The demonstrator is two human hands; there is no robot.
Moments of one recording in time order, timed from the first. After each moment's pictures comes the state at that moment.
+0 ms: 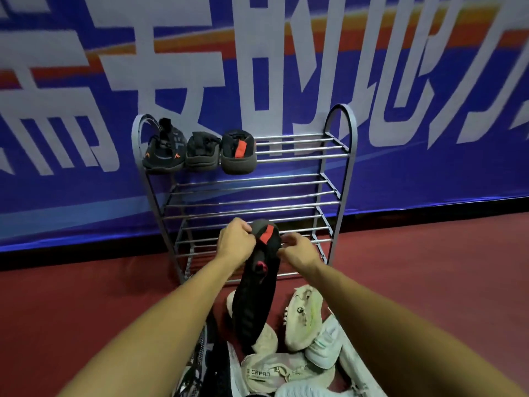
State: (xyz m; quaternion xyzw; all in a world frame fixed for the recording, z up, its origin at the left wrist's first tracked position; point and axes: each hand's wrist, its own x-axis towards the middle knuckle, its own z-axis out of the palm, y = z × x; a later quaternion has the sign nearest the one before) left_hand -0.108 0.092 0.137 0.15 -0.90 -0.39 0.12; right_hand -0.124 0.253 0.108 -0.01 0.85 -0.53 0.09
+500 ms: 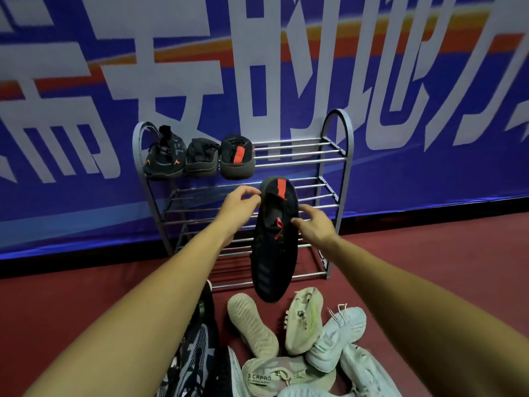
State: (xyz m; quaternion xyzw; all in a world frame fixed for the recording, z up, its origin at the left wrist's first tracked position) left_hand -0.124 0.097 0.210 0.07 -0.81 -0.57 0.10; right_hand -0.158 0.283 0.152 -0.05 0.84 -0.53 -0.01
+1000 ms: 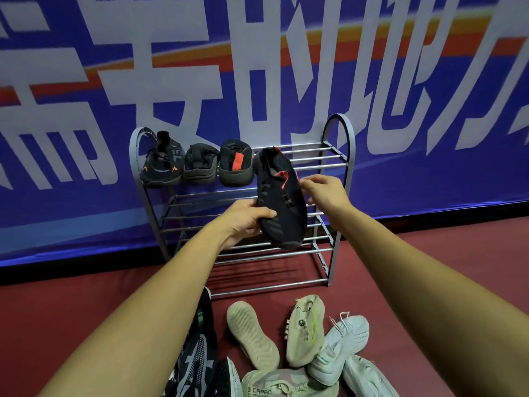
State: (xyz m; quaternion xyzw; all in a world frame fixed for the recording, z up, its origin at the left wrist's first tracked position) left_hand -0.135 0.097 0.214 0.03 -0.72 -0.69 -0.09; right_hand -0.177 0.294 0.232 -0.04 0.78 -0.61 -0.07
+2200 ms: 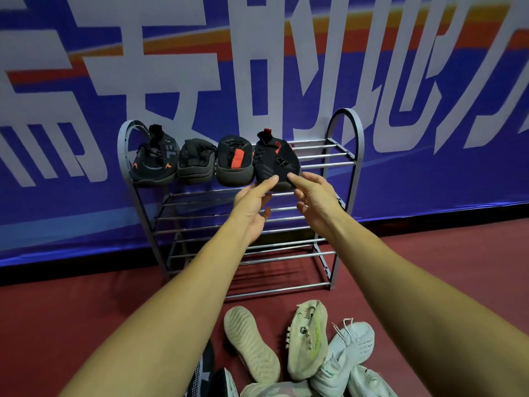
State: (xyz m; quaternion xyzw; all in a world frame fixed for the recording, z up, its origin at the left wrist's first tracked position) left_hand -0.176 0.123 0.214 0.10 -0.52 -0.85 0.04; right_hand -0.204 0.257 0.213 0.00 0.57 -0.82 0.03
